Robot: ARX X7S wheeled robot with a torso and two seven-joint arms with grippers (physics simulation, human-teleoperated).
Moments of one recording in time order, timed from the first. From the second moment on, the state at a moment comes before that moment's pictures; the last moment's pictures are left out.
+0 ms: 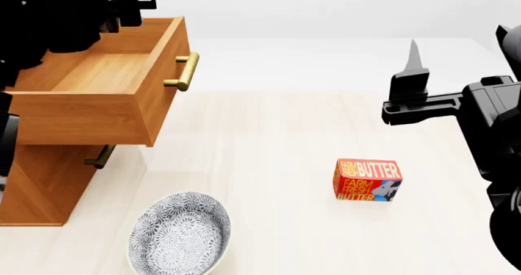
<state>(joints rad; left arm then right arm) -1.67 -0.40 0.72 -0.69 -1.02 -0.90 -0.60 0.99 0.89 -0.24 -0.76 1.39 1.01 1.01</state>
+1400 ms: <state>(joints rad) -1.67 -0.23 0.75 -1.30 -0.72 -0.63 -0.36 0.95 0.86 -0.30 -0.71 1.28 0.98 0.95</state>
